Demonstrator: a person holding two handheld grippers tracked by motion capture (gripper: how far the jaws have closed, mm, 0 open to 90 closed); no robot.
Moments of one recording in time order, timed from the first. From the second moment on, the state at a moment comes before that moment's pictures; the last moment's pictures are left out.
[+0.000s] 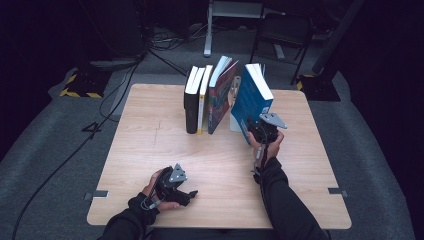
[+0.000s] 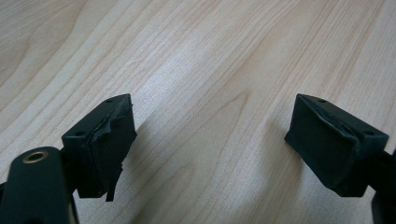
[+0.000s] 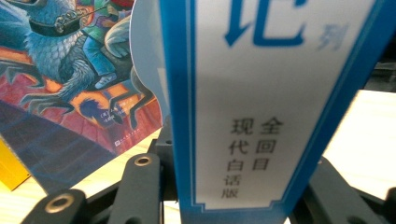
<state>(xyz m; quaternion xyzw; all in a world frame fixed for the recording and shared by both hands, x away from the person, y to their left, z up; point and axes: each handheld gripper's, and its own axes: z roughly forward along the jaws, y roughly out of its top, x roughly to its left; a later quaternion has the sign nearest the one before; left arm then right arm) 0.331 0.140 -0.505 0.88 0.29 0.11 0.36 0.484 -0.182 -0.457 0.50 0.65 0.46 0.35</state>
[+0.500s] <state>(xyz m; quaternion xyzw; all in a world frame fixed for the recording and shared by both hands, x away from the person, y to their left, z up) 0.331 0.140 -0.505 0.88 0.29 0.11 0.36 0.456 -0.216 -0.454 0.41 0.71 0.48 0.31</state>
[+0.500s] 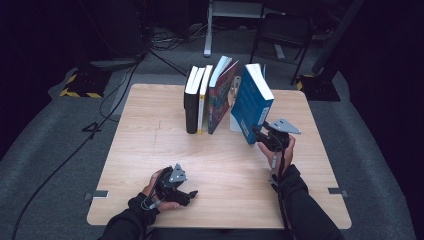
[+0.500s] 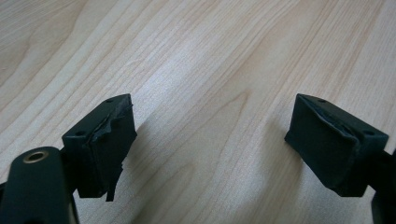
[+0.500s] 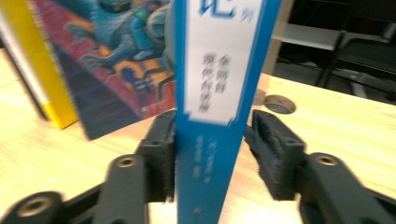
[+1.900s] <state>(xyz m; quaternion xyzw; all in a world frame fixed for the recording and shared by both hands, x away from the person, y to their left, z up) 0.331 0.139 -0.505 0.88 0.29 0.11 0.36 0.477 -0.188 -0.436 0.44 0.69 0.46 0.34</state>
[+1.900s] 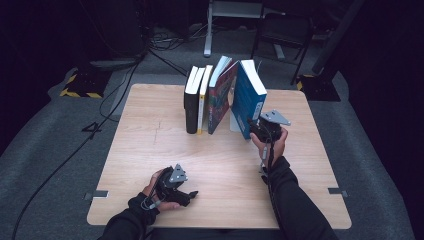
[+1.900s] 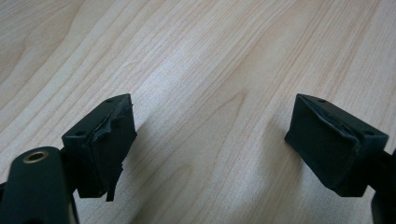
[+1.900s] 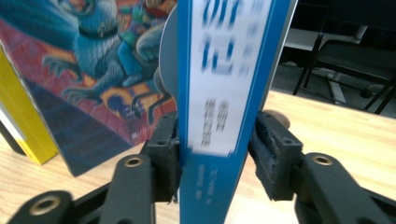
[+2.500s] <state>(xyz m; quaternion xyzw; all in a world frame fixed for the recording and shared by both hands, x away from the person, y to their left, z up) 0.331 0.140 -0.504 0.88 0.28 0.11 0.36 0.471 -0.210 -0.411 0.39 0.74 0.44 0.32</state>
